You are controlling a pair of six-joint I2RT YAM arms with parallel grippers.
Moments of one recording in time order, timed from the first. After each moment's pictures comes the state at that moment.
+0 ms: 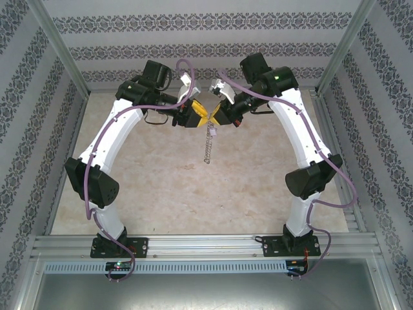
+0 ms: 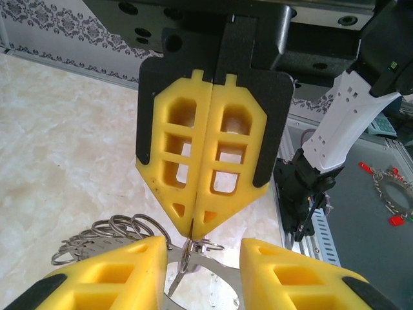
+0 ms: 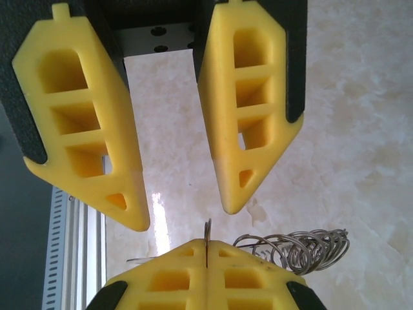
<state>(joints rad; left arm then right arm) -0.35 1.81 1.99 -1.07 1.09 0.53 0.40 1.91 2.28 -1.47 -0.82 -0.63</state>
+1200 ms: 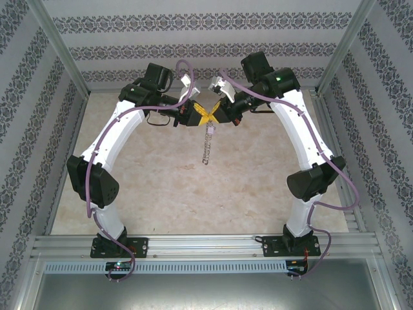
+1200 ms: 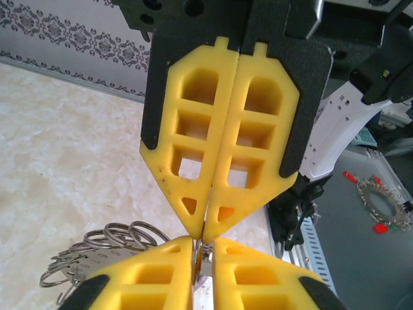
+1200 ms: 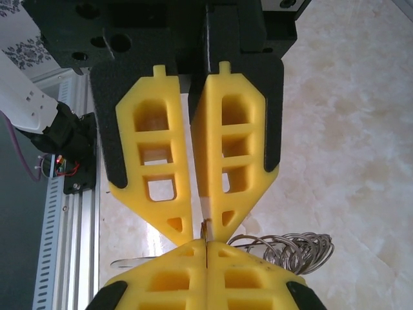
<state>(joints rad) -0.35 1.81 1.91 -0.97 1.16 0.48 0.40 1.88 2.25 -1.40 -0.84 -0.60</state>
